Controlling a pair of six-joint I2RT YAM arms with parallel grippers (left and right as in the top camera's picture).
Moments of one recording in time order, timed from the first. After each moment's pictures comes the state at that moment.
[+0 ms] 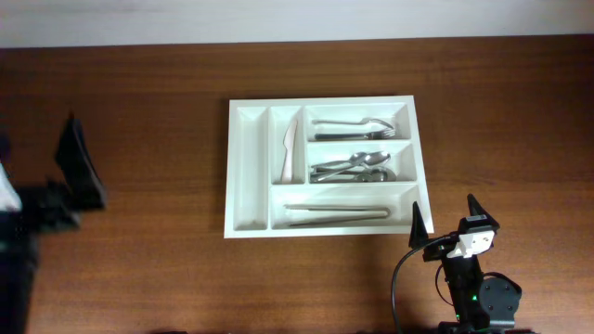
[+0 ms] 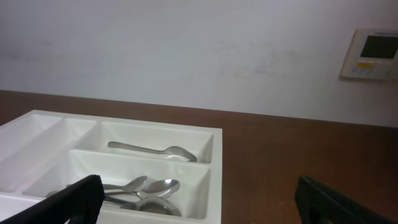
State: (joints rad) left arm 0.04 1.05 2.04 -1.15 -0.12 0.09; right arm -0.07 0.01 0.01 0.01 -0.18 -0.06
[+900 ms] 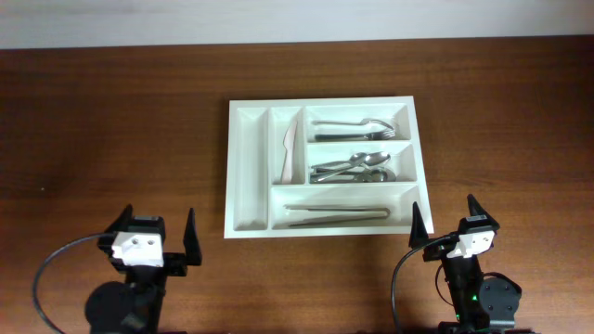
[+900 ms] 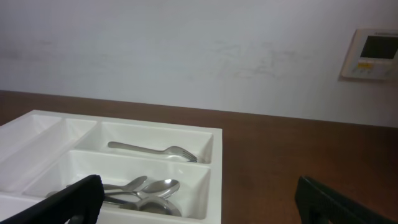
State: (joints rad) left arm 0.04 0.21 0.46 -0.43 0.07 0.09; right arm -0.07 0.01 0.01 0.01 -0.18 -0.06
